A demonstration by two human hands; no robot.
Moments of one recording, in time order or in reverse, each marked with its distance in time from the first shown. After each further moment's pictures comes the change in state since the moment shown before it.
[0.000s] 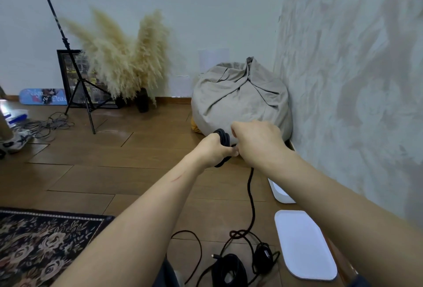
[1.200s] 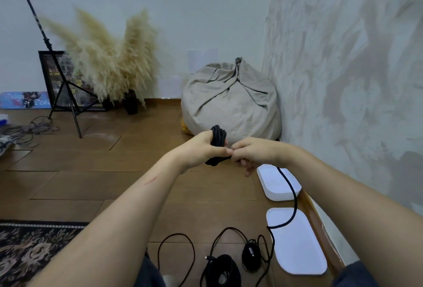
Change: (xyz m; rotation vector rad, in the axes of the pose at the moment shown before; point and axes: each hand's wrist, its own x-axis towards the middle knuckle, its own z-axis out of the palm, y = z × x) left_hand -0.019 0.015 -0.014 -0.114 -0.165 0.150; right_hand 0.000 0.051 0.025 0.991 -0.598 -0.018
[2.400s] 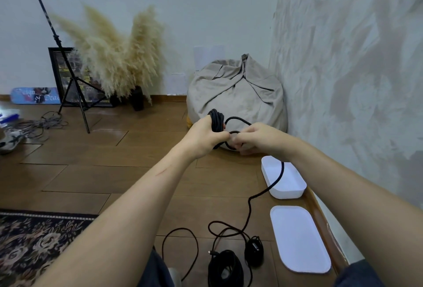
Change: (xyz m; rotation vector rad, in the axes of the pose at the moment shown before) left_hand 0.009 0.006 -0.002 0.173 0.294 0.092; right_hand 0.004 -0.002 -0.003 0.123 0.187 -0.105
